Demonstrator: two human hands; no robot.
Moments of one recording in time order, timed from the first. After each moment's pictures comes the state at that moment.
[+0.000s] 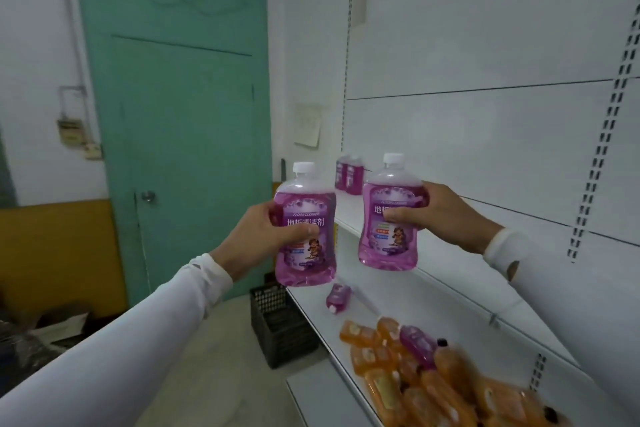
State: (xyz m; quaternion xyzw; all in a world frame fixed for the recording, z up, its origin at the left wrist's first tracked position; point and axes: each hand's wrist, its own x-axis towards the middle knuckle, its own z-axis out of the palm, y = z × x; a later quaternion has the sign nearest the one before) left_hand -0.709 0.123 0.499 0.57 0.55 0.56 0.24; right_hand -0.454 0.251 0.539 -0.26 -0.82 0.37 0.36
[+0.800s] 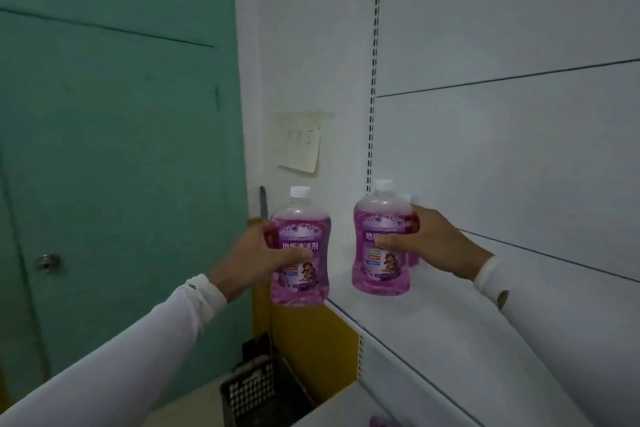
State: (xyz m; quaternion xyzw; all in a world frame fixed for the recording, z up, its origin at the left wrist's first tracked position) left_hand -1.039 0.608 0.486 0.60 0.53 0.52 0.28; right_hand -0.770 0.708 0.510 -0.30 -0.80 0.37 0.38
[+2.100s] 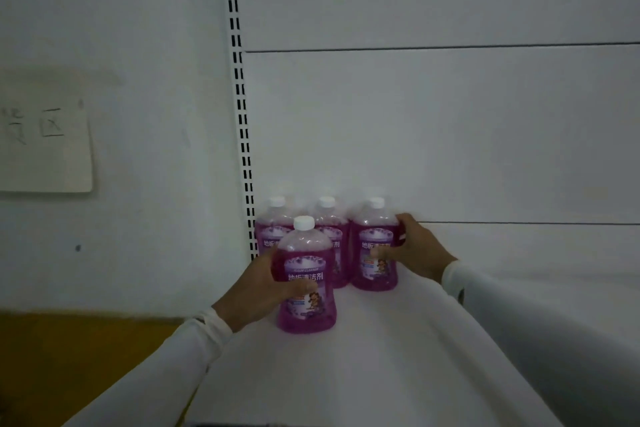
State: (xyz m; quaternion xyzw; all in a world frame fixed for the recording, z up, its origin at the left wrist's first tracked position) left_hand -1.046 0.946 0.424 0.76 0.21 0.32 0.52; right_hand -0.763 0.857 0.435 -0.72 -0.53 0.11 0.44
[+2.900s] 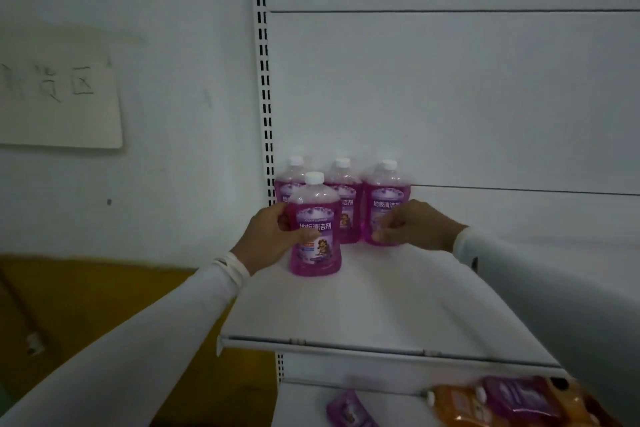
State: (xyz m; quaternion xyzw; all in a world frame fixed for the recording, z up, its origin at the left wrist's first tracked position) left_hand -1.067 0.943 0.423 0.76 0.27 0.36 0.46; right_hand -0.812 0.821 0.453 -0.75 -0.62 0.09 0.20
